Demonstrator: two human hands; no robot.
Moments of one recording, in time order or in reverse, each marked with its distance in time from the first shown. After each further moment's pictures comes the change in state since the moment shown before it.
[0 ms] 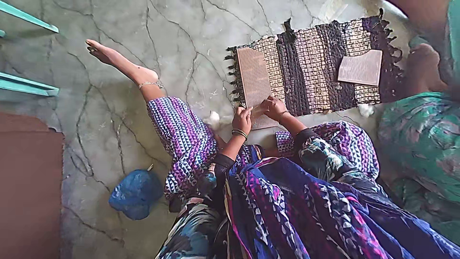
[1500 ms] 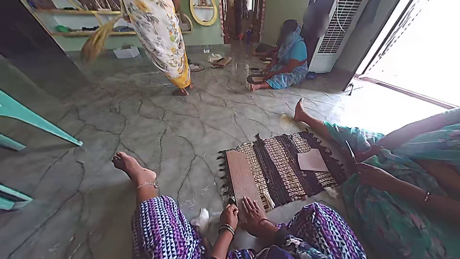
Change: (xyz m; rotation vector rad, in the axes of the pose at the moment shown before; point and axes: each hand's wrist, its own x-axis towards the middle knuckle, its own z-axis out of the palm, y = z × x) left_hand 0.004 0.004 -0.027 0.162 -0.320 -0.156; right_hand -0.050 -0.072 0.037 -0.157 -0.145 0.068
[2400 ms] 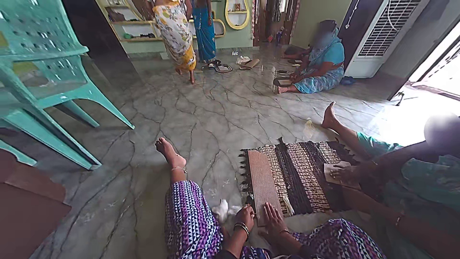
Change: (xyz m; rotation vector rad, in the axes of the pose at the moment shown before) left_hand -0.010 -0.015 -0.001 0.069 -0.112 -0.001; right_hand 0.003 0.030 0.046 -0.137 0.038 0.007
